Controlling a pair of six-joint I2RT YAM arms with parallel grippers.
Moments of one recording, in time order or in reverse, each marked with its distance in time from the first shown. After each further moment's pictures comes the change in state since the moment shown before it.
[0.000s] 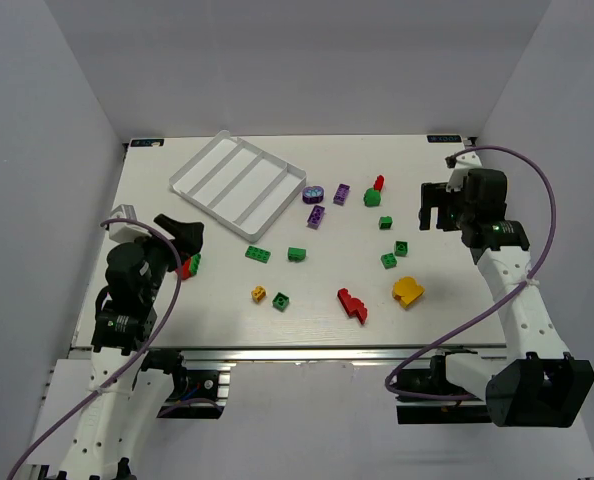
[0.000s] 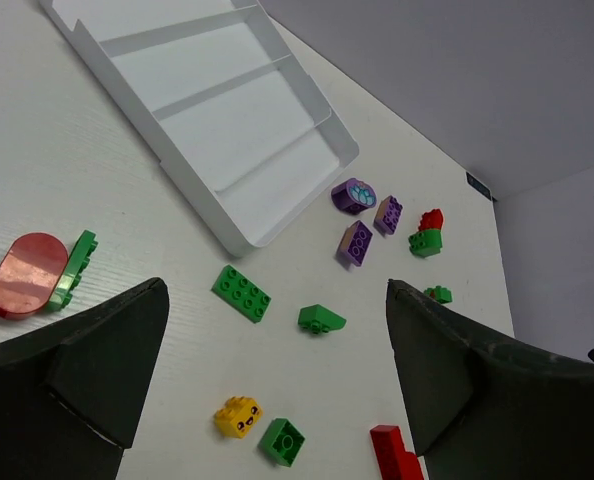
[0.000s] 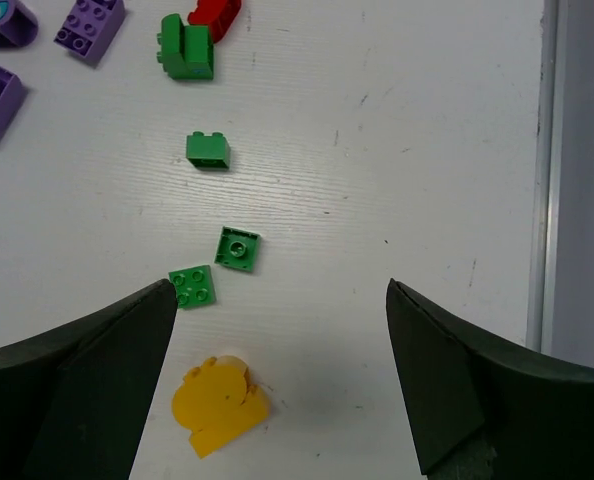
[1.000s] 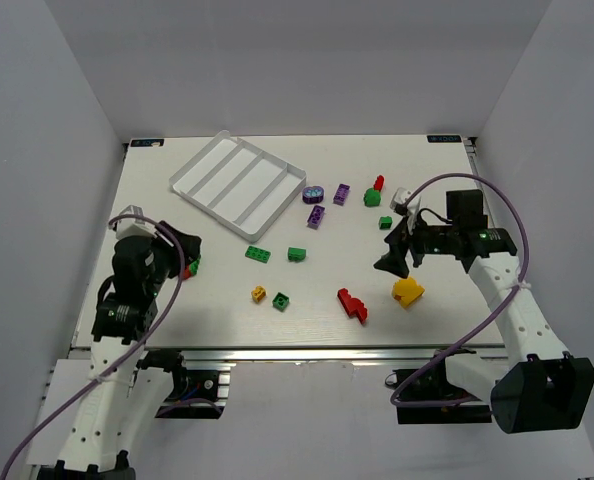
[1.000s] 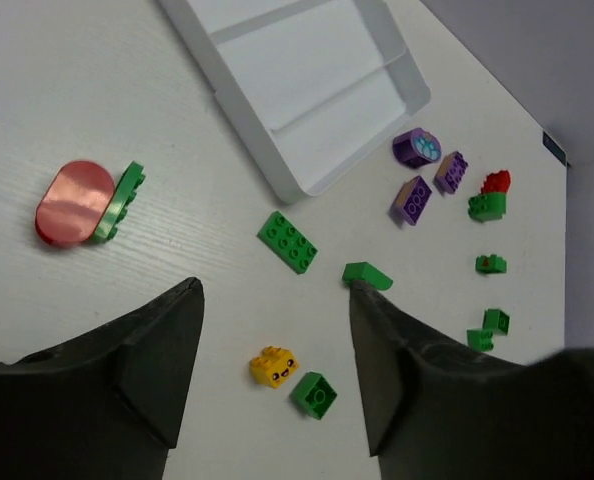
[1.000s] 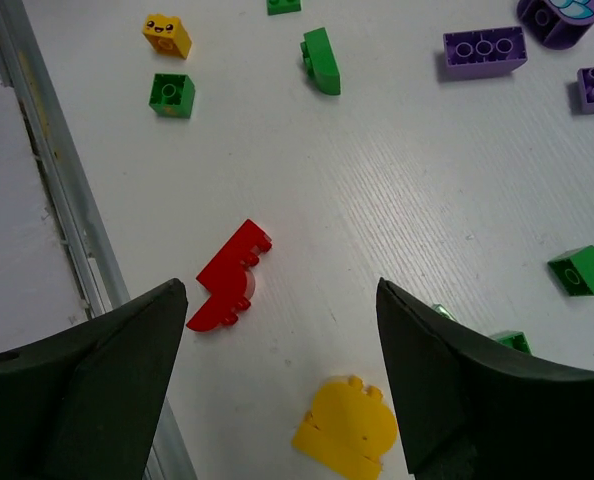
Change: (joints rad) left arm 0.000 0.054 0.026 -0.142 0.007 0.004; right arm 0.076 -0.020 -0.088 -0.205 -0.860 -0.583
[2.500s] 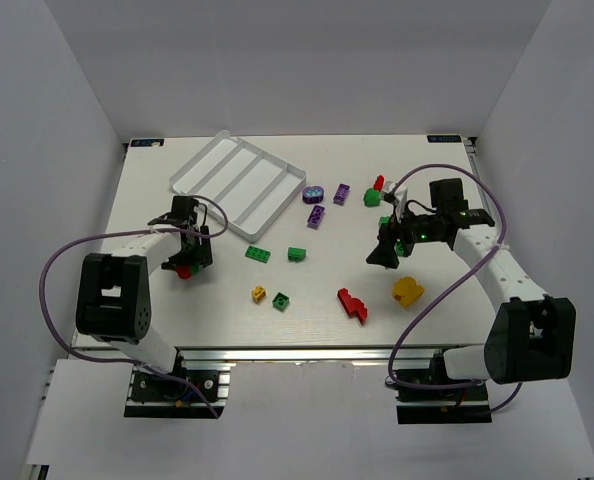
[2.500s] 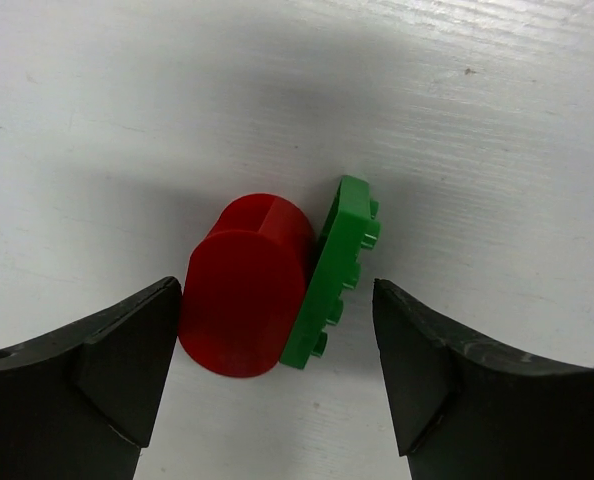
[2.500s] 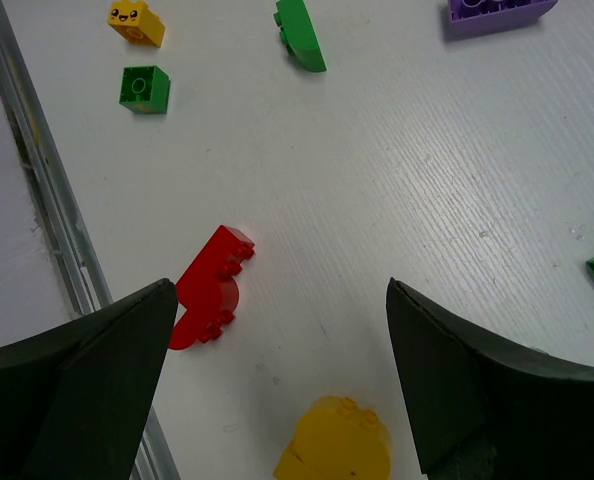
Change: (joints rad) left arm 0.015 0.998 0.204 -0.009 -0.225 0.486; right arm 0.018 0.245 0.042 0.077 0.005 0.051
